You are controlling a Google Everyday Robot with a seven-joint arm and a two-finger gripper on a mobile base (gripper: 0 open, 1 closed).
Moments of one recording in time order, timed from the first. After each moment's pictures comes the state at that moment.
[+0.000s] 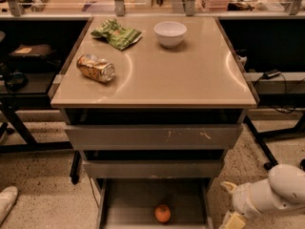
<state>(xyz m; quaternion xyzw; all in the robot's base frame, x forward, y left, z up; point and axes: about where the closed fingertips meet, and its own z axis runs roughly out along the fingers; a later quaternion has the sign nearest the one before) 0.368 -0.231 0.495 -0.52 0.80 0.22 0.18</state>
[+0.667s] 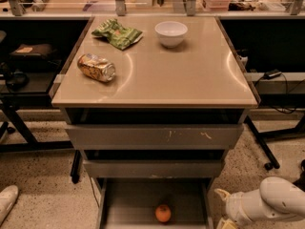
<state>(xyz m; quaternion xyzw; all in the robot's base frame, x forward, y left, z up) 0.366 -0.222 0.427 -0.52 0.79 0.23 0.21</state>
